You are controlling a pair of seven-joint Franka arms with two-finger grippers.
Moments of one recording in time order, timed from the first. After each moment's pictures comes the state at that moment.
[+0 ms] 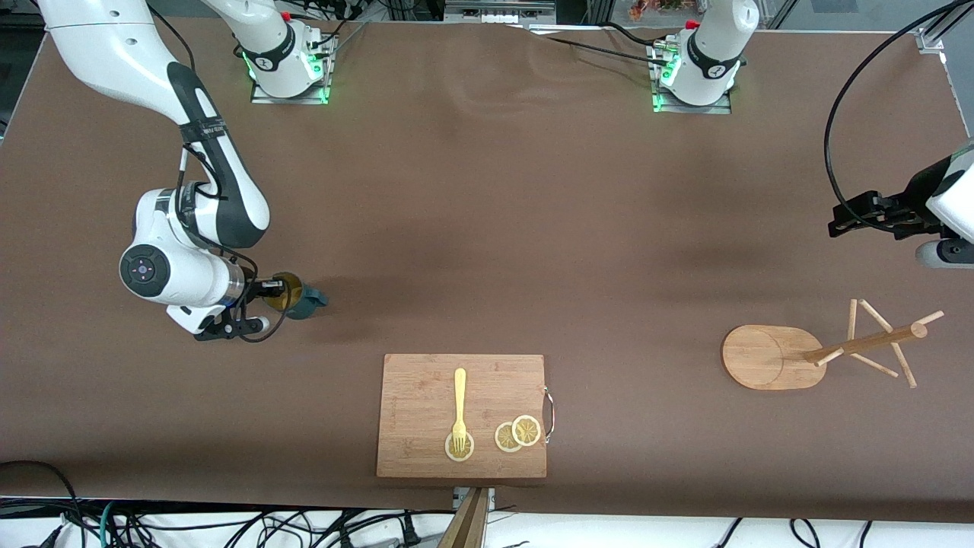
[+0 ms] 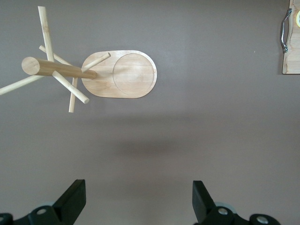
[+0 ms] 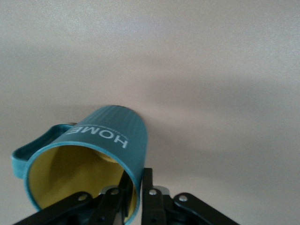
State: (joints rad) left arm 0.02 0.18 0.01 -1.45 -0.03 1.55 0.03; right arm 0.08 0.54 0.04 -1.78 0.02 2.14 -0.05
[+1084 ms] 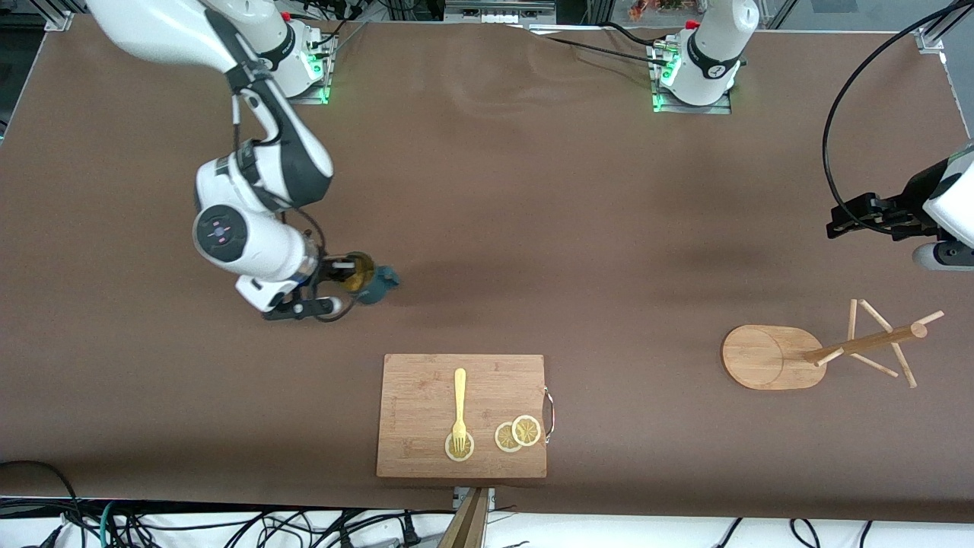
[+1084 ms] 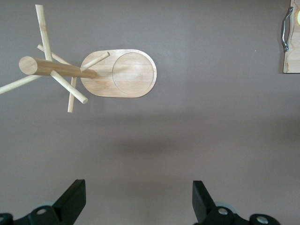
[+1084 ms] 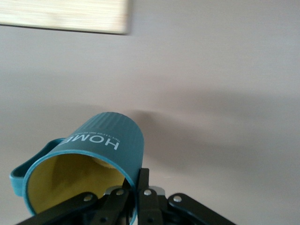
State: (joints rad) left arm 0.02 0.18 0.01 -1.45 -0.03 1.55 0.03; right arm 0.17 0.48 0.27 -1.70 0.02 2.08 0.31
